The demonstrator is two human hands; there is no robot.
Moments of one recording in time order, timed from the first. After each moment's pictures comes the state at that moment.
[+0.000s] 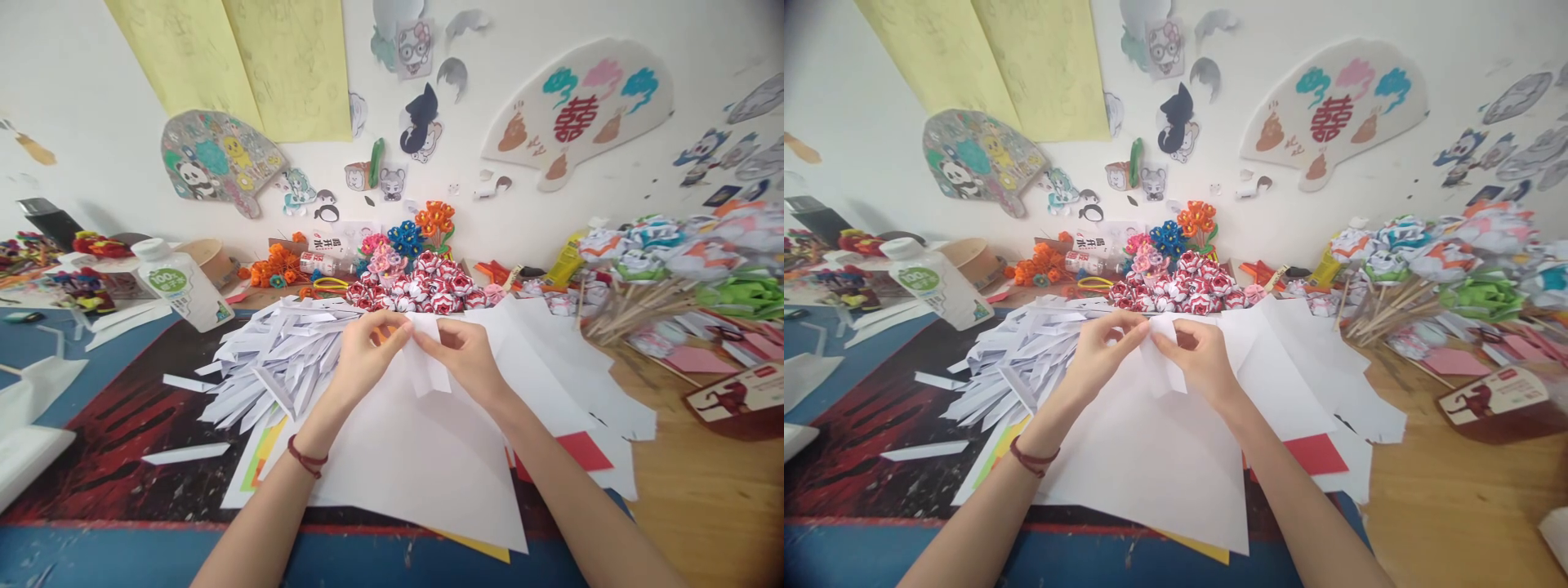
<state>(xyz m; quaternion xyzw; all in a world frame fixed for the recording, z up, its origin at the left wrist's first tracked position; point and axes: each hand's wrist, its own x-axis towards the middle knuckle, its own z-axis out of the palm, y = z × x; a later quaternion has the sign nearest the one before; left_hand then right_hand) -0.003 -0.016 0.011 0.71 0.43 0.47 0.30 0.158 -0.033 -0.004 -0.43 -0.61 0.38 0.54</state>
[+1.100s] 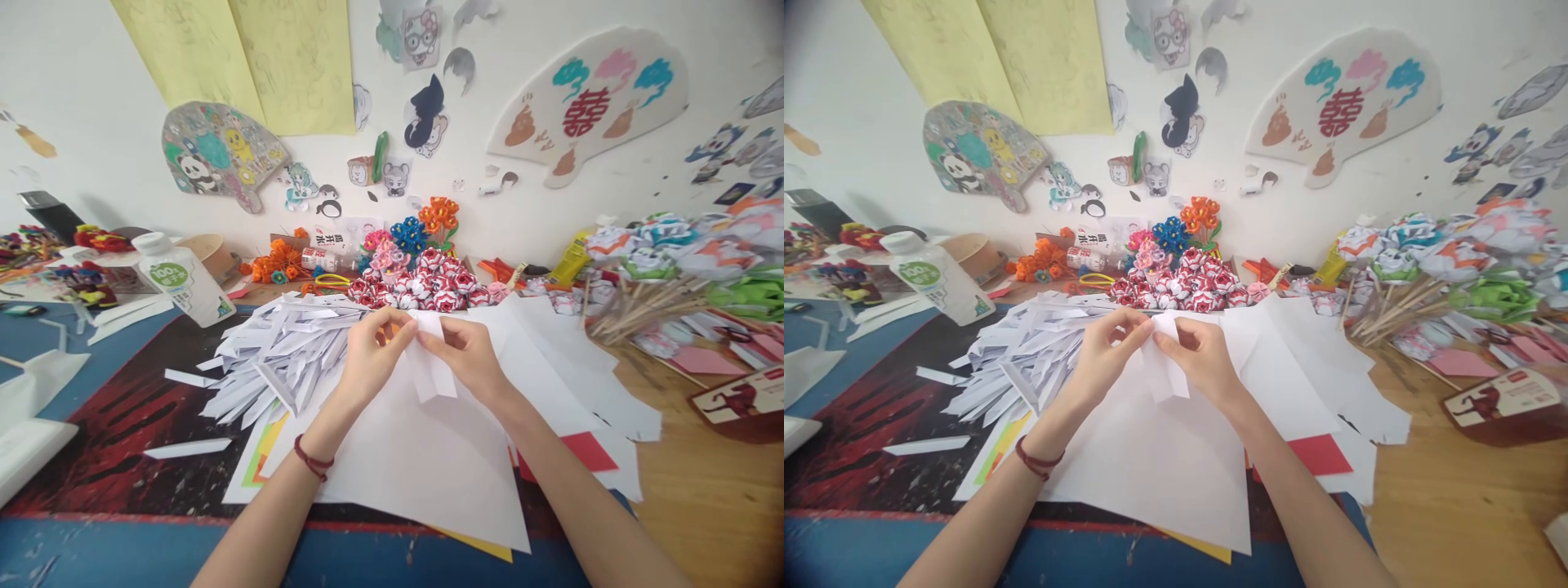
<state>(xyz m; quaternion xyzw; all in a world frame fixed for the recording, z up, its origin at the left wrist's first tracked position) 0.002 -0.020 0.006 0.69 0.42 0.49 0.31 0.160 -0.033 -0.007 -0.40 -0.60 0.44 0.52</state>
